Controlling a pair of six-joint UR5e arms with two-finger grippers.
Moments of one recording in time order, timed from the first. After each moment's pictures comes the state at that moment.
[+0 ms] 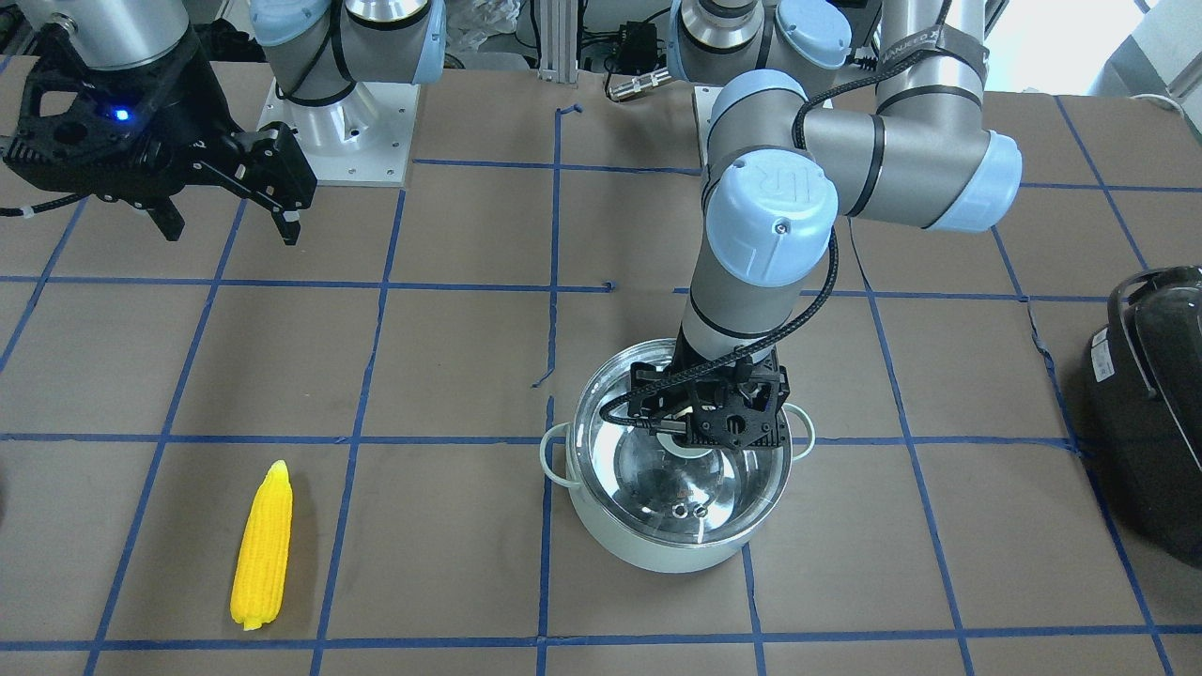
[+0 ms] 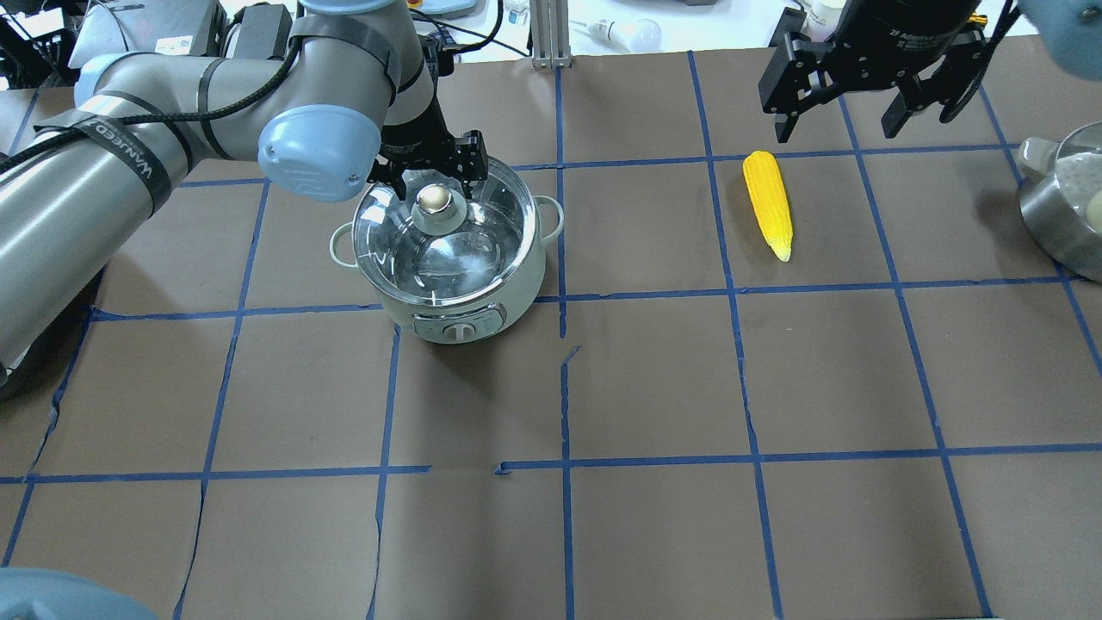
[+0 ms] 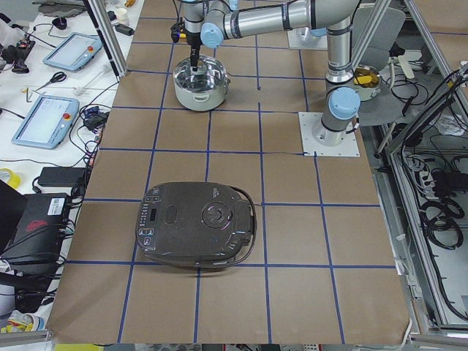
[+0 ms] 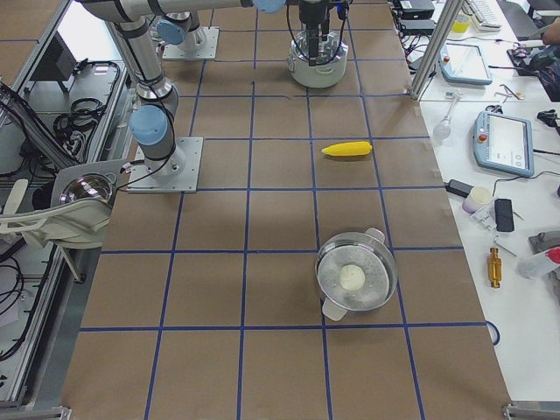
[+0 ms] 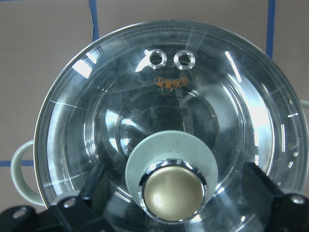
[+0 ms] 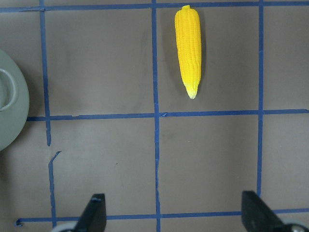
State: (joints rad) left arm -1.73 -1.93 -1.53 -1.19 1.59 -0.14; right arm 1.56 -1.54 1.44 -1.54 -1.59 0.00
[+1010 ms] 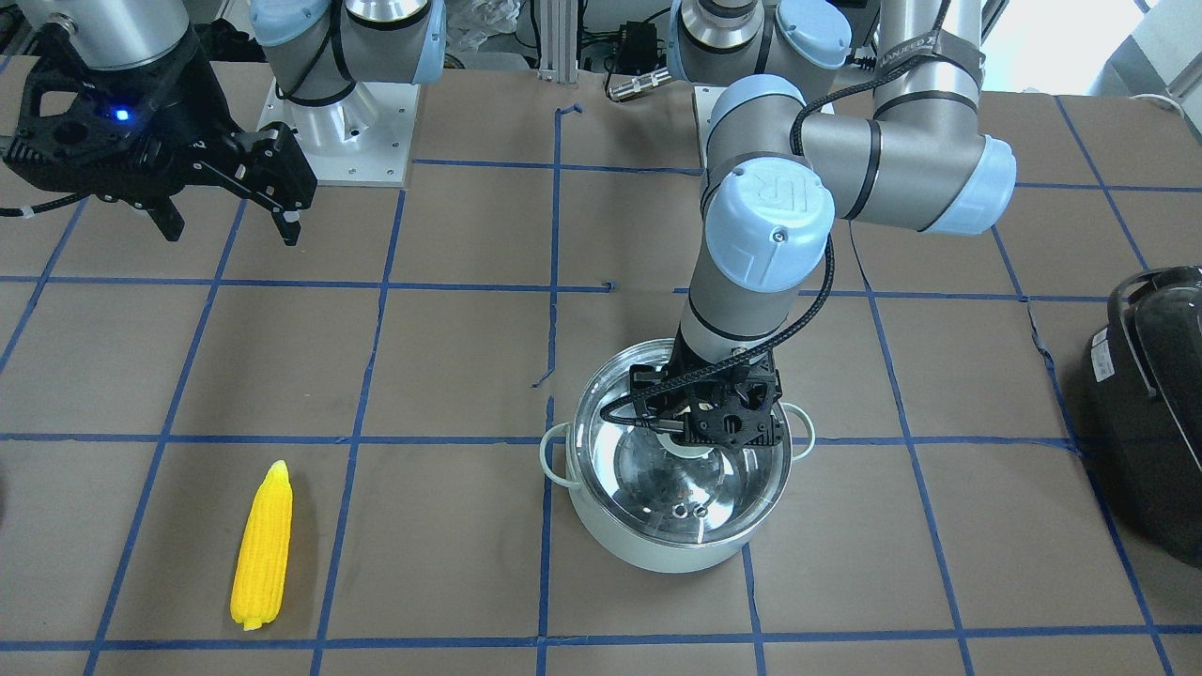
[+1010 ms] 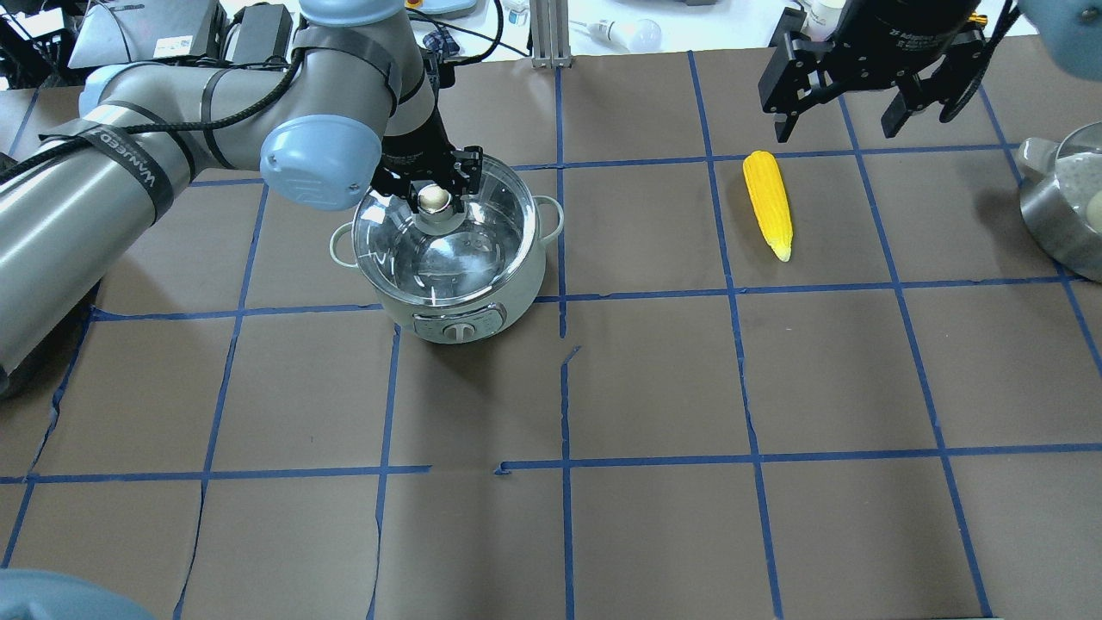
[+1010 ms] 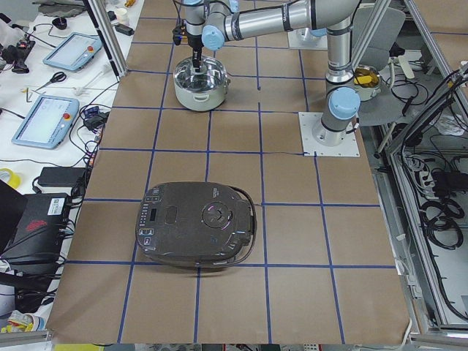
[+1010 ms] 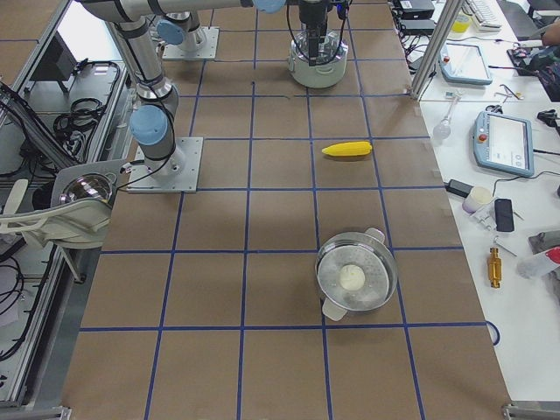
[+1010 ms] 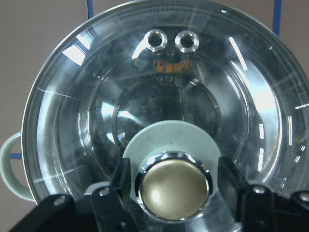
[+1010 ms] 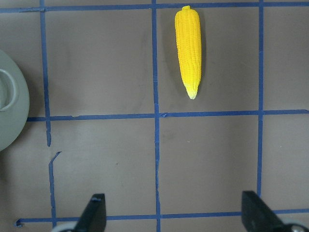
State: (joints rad) left arm -1.73 -1.92 -1.55 -1.19 1.58 -0.14; right arm 1.56 -1.54 1.44 -1.55 -1.59 0.01
